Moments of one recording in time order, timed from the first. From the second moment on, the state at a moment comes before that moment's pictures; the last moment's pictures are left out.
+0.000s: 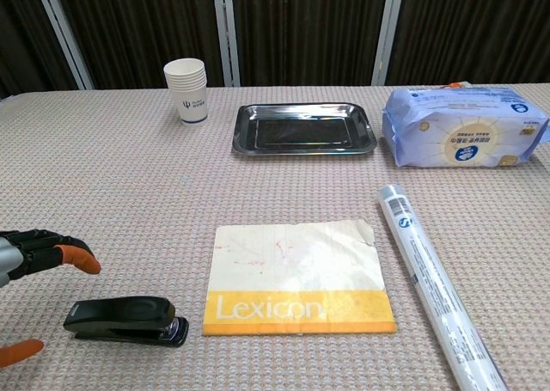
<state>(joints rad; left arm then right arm) -0.22 -1.50 0.11 -1.45 1.76 1.26 0.32 0.09 -1.11 0.03 -1.62 -1.57 1.50 -0.05</state>
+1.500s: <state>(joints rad) -0.28 -1.71 0.07 -1.29 1.80 1.40 0.26 0.08 -1.08 0.00 -1.64 -1.63 1.50 -0.01</state>
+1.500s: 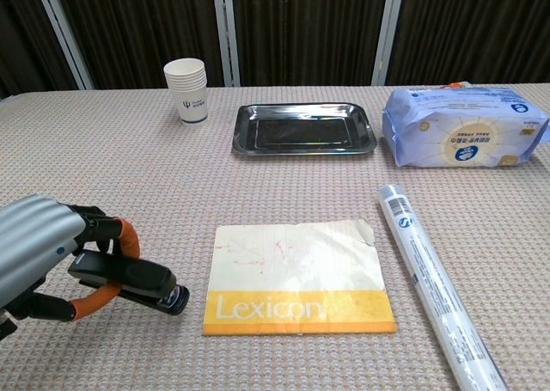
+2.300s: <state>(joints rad) -0.47 -1.92 -0.07 -1.17 1.73 1.25 0.25 0.07 -1.07 -0.01 -1.64 -1.65 1.51 0.00</state>
